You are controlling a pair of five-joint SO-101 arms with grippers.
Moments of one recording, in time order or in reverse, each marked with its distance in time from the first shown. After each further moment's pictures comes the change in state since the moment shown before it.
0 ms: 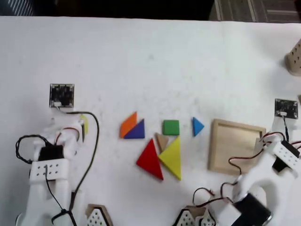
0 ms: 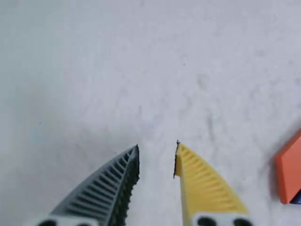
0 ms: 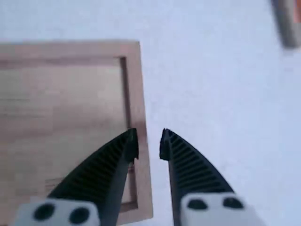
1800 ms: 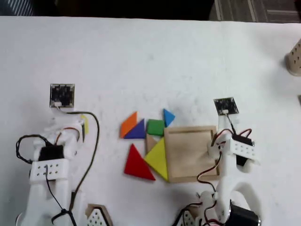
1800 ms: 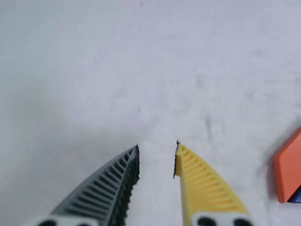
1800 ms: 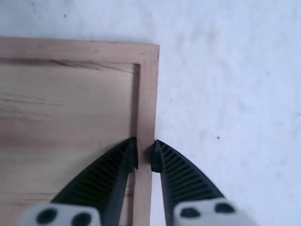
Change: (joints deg) left arm 1.0 0.0 0.0 0.0 0.0; right arm -28.5 -9.4 13.0 6.8 -8.4
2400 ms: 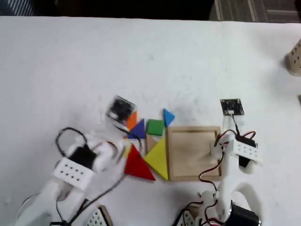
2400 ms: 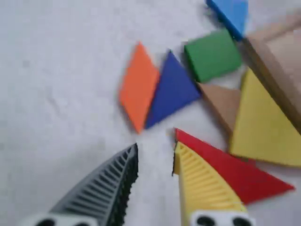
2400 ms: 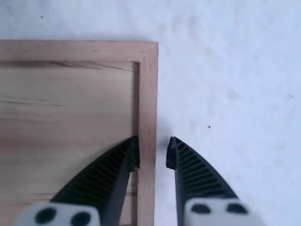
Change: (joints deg) left arm 33.1 0.0 -1.1 14.3 0.0; right arm 2.8 0.0 0.1 0.1 -2.5
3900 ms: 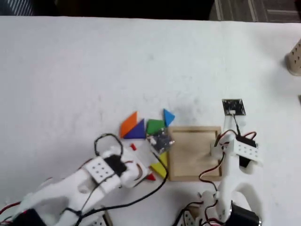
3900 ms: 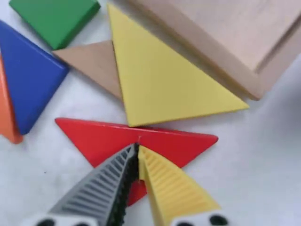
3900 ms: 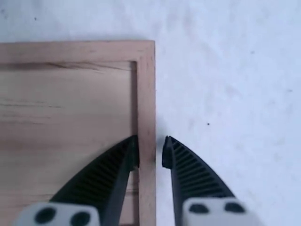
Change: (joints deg) left arm 20.0 18.2 -1.8 -4.3 1.6; right arm 0.0 0.0 0.0 0.0 -1.8
